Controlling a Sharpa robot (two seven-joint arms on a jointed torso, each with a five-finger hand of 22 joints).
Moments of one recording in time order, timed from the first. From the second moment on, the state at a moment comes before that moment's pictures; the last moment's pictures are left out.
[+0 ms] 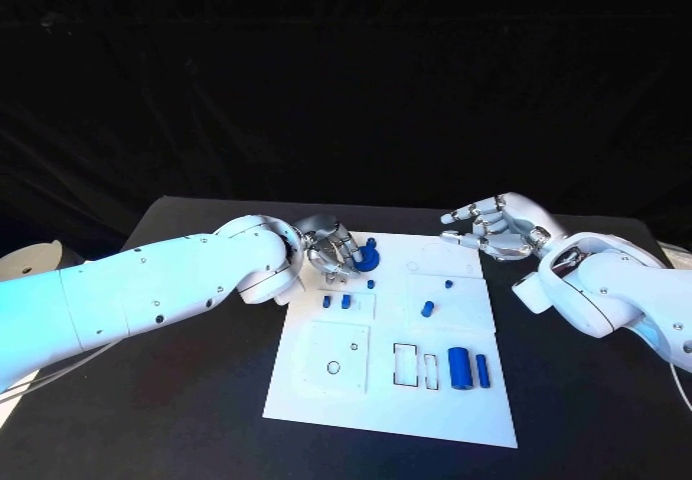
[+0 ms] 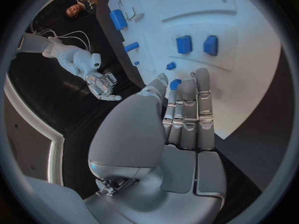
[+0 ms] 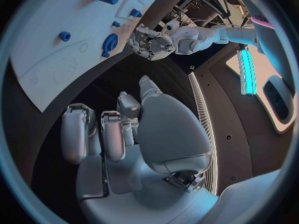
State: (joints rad) left arm 1.25 -0.71 -0.02 1.46 -0.99 -0.17 -0.26; left_hand 1.52 -0.14 0.22 0.16 0.10 0.79 0.16 0.31 0.51 0.90 0.09 0.46 0.50 1.16 0.01 0.80 0.78 0.17 1.12 0.11 0.58 0.71; right arm 1.19 -0.91 0.03 1.54 -0.86 -0.36 0.15; right_hand 1.37 -0.06 0.01 0.23 0.21 0.96 0.15 0.07 0.07 1.33 0.06 1.00 1.18 1.47 -0.02 1.50 1.31 0.05 1.43 0.08 1.40 1.24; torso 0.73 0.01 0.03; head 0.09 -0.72
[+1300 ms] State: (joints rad) left arm 1.22 -0.57 -0.04 1.34 -1.49 -0.11 -0.21; left_hand 1.50 -0.20 0.30 0.14 0.10 1.04 0.13 0.16 0.19 1.09 0.07 0.27 0.13 1.47 -0.01 1.32 1.18 0.12 1.46 0.08 1.04 1.08; right arm 1.19 -0.91 0.03 1.53 -0.86 -0.36 0.15; right_hand 1.37 -0.06 0.01 0.23 0.21 0.96 0.15 0.07 0.07 1.33 0.06 1.00 1.18 1.47 -0.02 1.50 1.31 0.05 1.43 0.08 1.40 1.24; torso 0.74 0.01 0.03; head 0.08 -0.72
